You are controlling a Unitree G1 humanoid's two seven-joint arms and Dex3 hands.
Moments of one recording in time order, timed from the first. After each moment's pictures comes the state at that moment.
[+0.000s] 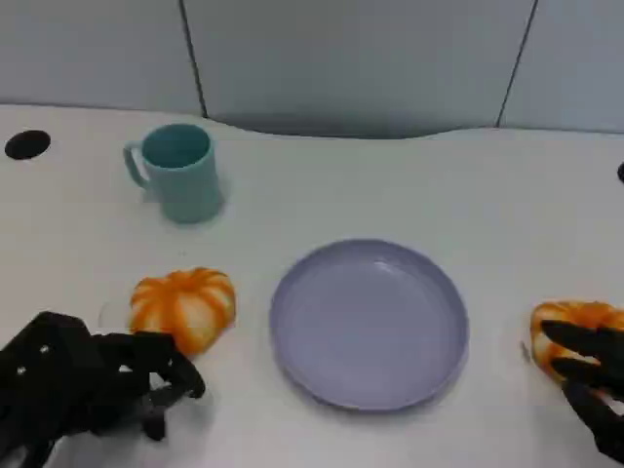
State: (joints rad) left arm -0.11 0.40 -0.06 0.37 0.01 -0.04 -0.57; right arm 0.22 -0.17 -0.10 0.11 -0.17 -0.40 0.00
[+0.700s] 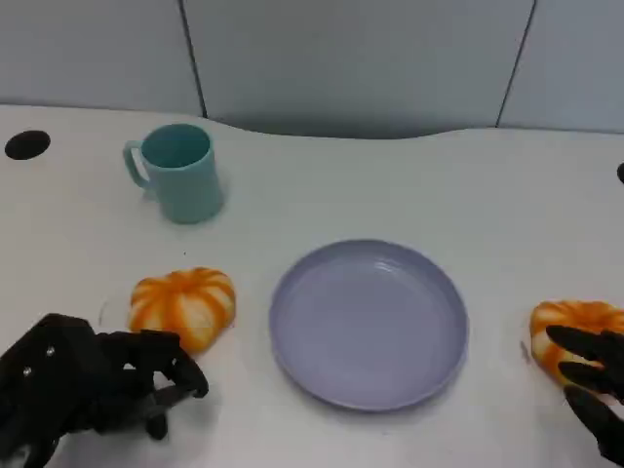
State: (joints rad) left arm -0.13 0.40 -0.07 0.39 0.01 -0.06 -0.57; right arm 0.24 -0.17 -0.10 0.10 -0.20 -0.39 -0.02
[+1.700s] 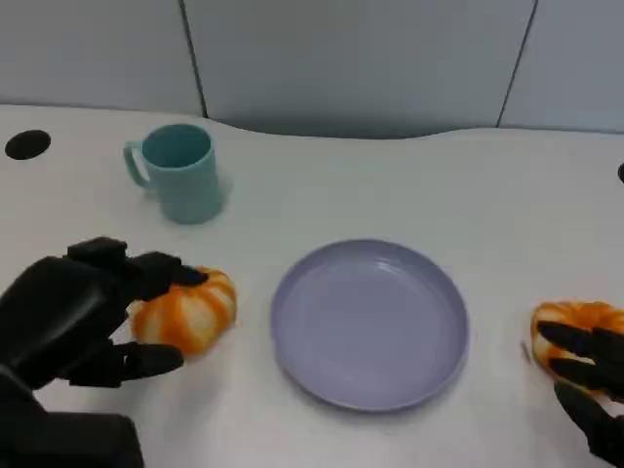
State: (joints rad) left arm -0.08 0.53 -0.02 0.10 0.65 -0.52 -0.07; right arm 0.24 -0.16 -0.08 0.07 -0.21 -0.38 -0.04
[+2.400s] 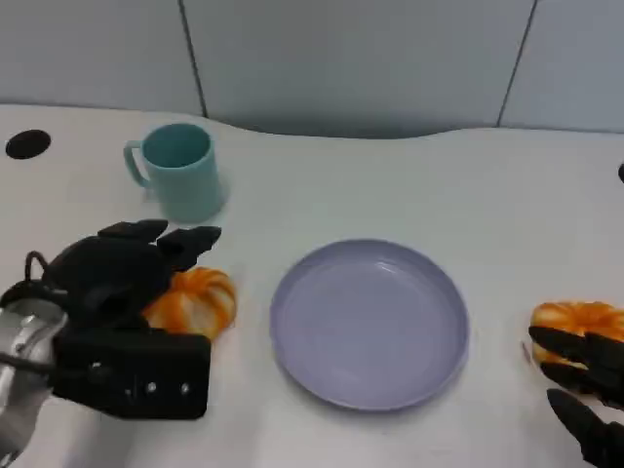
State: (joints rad) left arm -0.35 0.51 -0.28 0.24 0.77 -0.13 -0.30; right arm 0.27 -0.15 -0.06 0.04 -0.21 -0.38 -0.05
